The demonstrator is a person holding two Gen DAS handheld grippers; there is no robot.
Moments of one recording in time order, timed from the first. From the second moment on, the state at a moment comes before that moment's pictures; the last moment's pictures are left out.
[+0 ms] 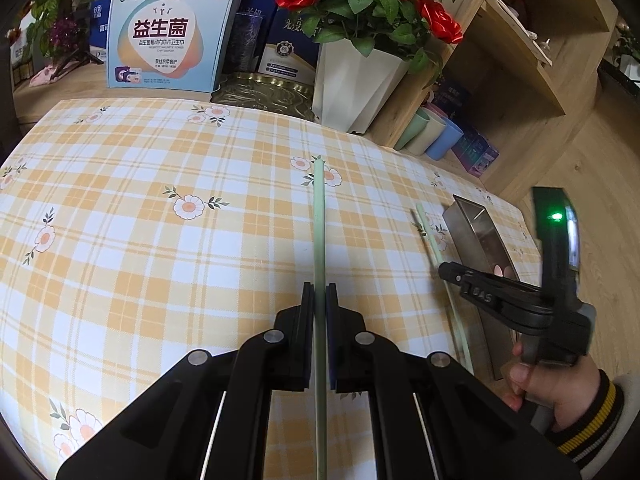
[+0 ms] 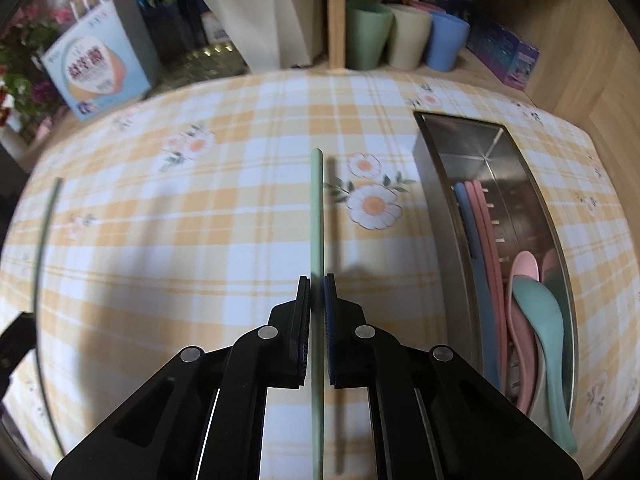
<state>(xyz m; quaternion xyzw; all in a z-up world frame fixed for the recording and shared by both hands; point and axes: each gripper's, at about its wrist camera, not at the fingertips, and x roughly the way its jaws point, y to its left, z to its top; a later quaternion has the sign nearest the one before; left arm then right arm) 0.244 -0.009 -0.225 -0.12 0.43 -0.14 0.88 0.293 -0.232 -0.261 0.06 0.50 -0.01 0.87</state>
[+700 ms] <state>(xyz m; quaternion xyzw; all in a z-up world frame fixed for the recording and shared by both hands) 0.238 -0.037 -0.206 -0.12 0.43 -0.16 0.88 0.267 -0.365 -0.205 0.15 0.44 -0.01 0.89</state>
